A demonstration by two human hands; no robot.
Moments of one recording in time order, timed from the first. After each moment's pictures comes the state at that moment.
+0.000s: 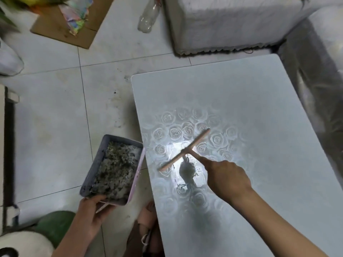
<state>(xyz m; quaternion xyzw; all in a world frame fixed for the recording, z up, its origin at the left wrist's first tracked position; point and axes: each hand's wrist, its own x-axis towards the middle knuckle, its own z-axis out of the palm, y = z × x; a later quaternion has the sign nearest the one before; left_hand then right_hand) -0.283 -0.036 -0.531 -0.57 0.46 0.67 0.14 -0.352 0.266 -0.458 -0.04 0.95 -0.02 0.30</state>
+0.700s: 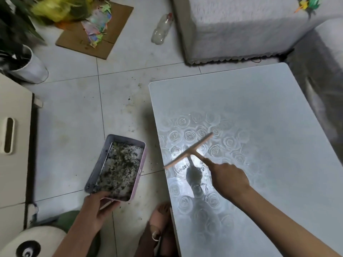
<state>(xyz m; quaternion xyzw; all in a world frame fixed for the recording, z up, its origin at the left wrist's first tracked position) -0.274 -0.084 -0.516 -0.57 0.44 0.68 0.13 -0.343 0.232 -0.463 -0.06 0.95 0.01 0.32</state>
